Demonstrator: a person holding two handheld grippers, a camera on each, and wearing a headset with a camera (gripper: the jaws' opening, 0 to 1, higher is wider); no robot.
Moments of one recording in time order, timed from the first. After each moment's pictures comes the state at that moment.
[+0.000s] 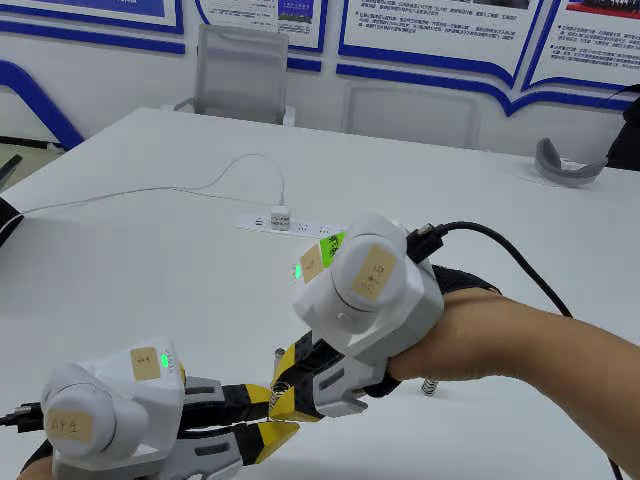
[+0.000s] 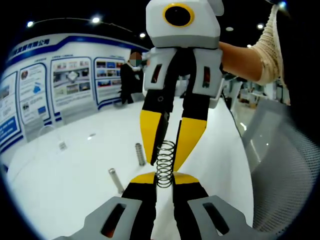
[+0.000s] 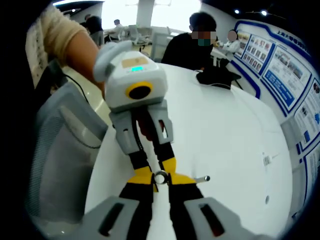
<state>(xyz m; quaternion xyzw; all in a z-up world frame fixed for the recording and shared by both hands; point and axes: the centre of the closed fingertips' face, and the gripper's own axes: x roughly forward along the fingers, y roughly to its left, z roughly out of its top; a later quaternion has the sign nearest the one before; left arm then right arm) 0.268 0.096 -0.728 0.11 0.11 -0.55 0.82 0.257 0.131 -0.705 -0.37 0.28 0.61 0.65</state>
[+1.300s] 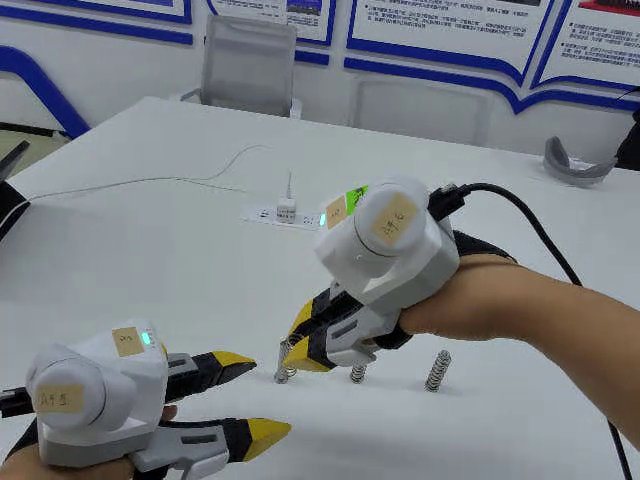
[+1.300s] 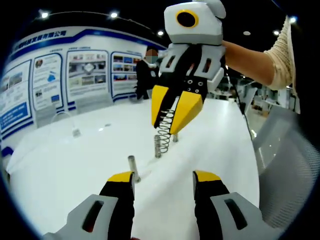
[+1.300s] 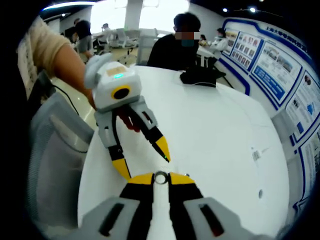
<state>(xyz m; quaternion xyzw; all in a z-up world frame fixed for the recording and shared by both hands) 0.288 0.122 -0.736 0.08 0.14 -0.50 0.85 0.294 0.122 -0.688 -0.36 0.28 0.57 0.68</state>
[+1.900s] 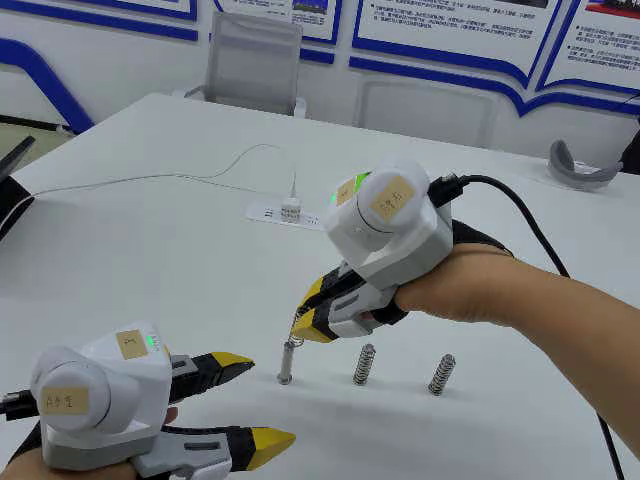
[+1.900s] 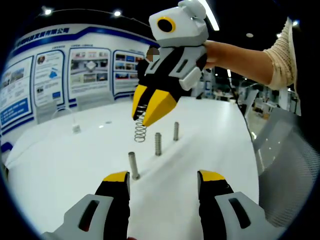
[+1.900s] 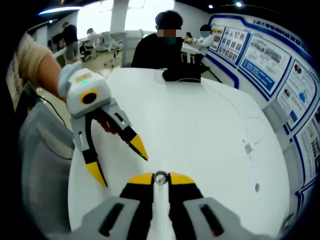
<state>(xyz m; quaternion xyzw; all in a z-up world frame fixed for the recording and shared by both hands) 0.288 0.124 -0.740 0.07 0.15 -0.49 0.85 0.336 0.120 -0.695 -0.34 0.29 0.54 0.72</state>
